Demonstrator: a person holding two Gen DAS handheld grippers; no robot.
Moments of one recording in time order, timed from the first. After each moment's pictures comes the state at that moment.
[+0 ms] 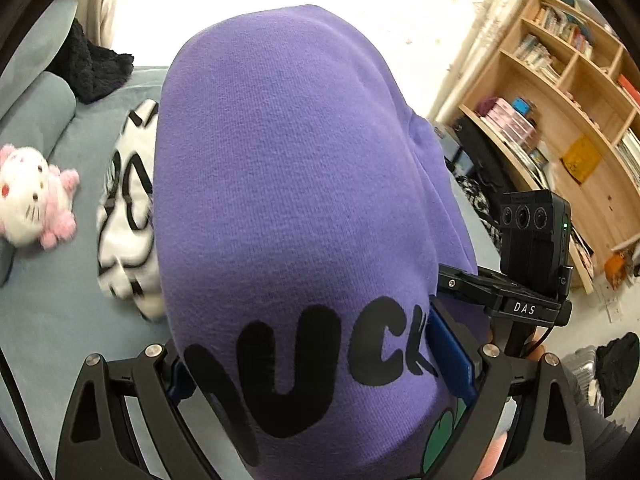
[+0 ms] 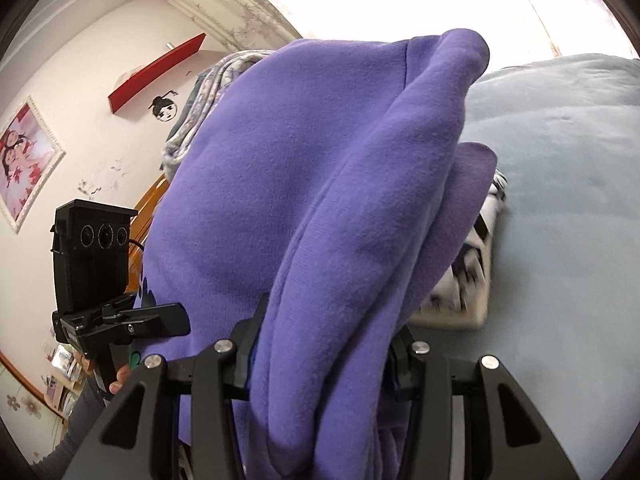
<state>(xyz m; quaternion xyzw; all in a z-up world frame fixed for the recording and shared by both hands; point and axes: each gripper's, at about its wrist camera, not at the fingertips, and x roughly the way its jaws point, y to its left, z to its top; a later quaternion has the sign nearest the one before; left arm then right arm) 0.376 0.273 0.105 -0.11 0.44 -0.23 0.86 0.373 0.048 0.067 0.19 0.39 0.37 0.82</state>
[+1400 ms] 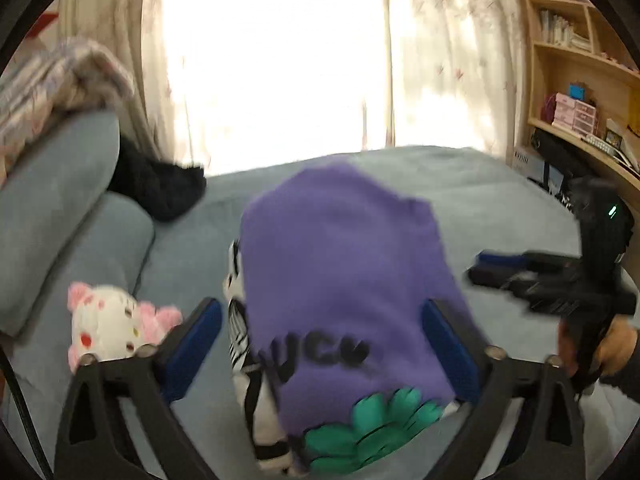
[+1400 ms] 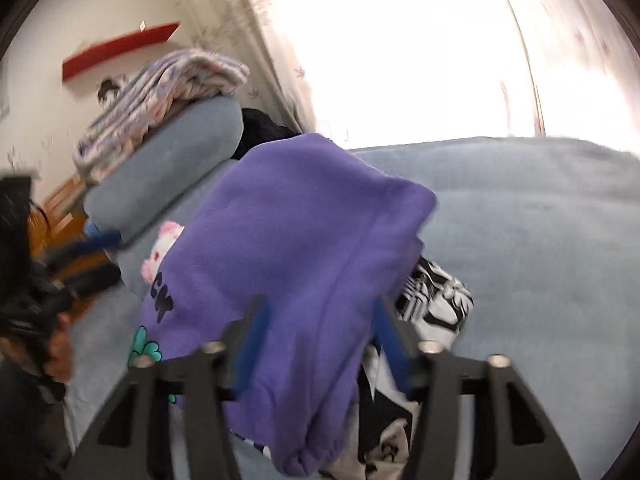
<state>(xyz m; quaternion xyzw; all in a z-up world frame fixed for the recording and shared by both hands) 0.470 0.319 0.084 0.06 0.29 -0.11 0.95 0.482 0.106 0.040 0.06 0.32 0.25 0.91</state>
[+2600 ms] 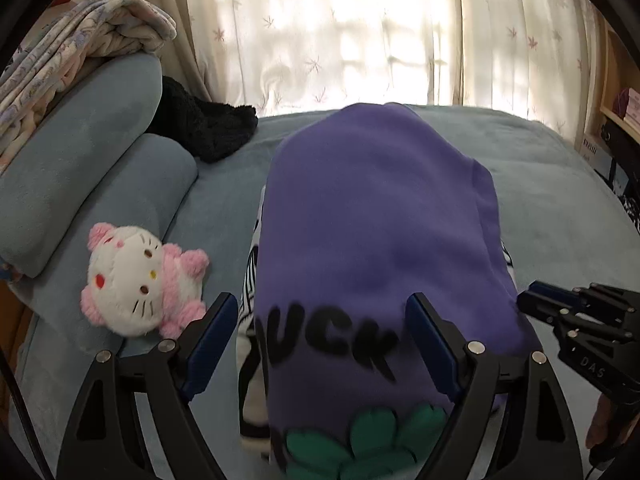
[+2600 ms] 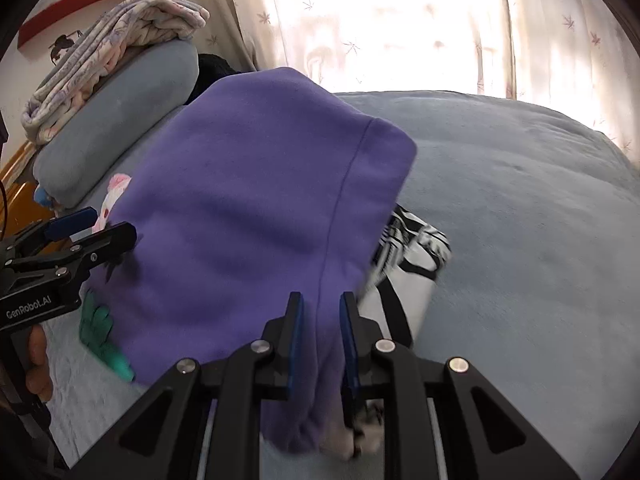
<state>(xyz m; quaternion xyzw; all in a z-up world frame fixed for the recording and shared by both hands) 0.505 0.299 0.052 0.04 0.39 0.03 0.92 0.491 0.105 0.020 0.01 0.42 0.17 0.89</state>
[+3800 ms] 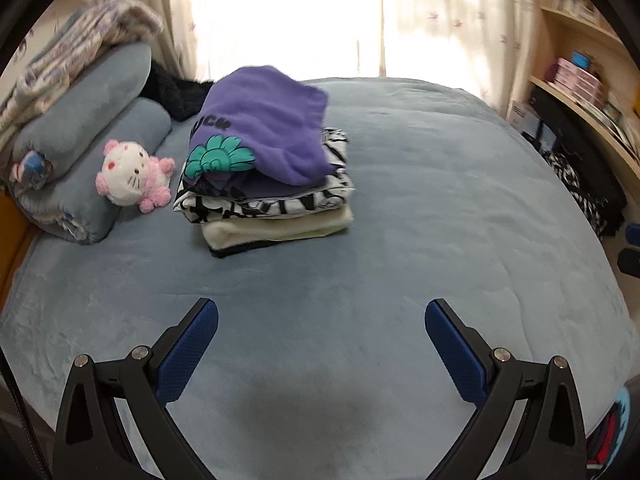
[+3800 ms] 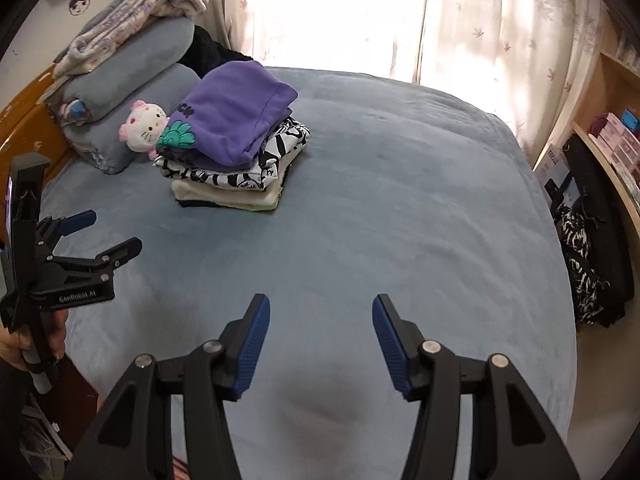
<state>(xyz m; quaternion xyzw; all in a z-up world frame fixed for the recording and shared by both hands) 0.173 0.155 0.086 0.02 0.41 -0.04 0.91 0.135 -0.070 0.155 -0.08 0.46 0.08 0.88</state>
